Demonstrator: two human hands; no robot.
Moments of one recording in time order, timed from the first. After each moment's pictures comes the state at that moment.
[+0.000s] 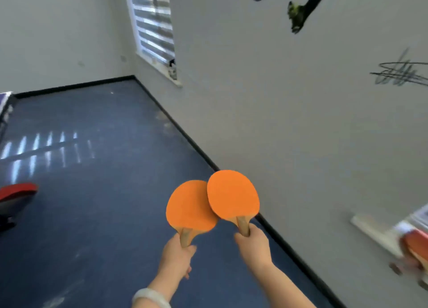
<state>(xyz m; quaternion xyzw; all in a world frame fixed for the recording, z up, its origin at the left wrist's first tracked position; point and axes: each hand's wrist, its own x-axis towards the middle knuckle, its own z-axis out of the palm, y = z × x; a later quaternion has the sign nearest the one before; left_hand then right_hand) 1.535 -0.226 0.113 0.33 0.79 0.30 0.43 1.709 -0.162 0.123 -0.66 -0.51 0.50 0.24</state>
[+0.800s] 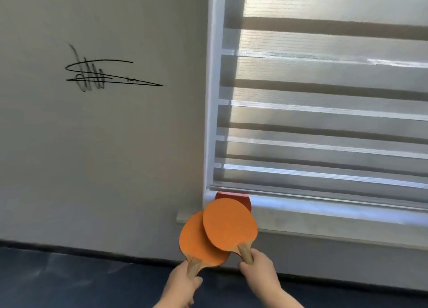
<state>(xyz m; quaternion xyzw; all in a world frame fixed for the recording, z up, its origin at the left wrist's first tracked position) 1.970 -0.051 0.043 0.65 0.53 -0.02 0.54 2.143 -0.164 0.091 -0.85 -0.22 0.36 0.30</state>
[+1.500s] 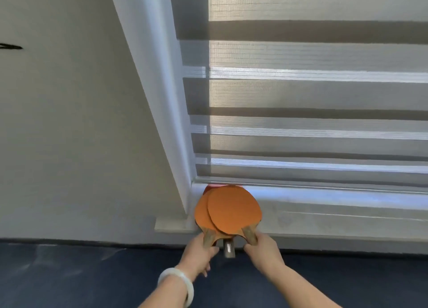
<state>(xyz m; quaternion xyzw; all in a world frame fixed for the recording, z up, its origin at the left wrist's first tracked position) 2.126 0.035 -0.010 0.65 0.49 -0.10 0.56 2.265 -0.080 0.014 -0.87 -0.19 0.41 0.22</state>
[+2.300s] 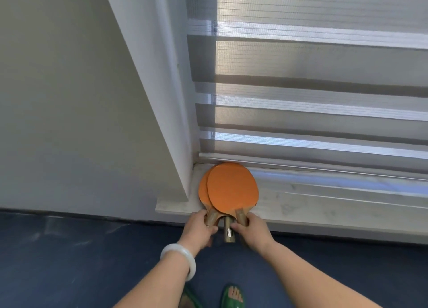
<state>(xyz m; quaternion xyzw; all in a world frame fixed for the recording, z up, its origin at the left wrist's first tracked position) 2.140 0.048 -0.032 0.70 0.52 -0.08 0.48 2.272 -0.057 -0.016 -0.83 -0.21 0.45 0.27</state>
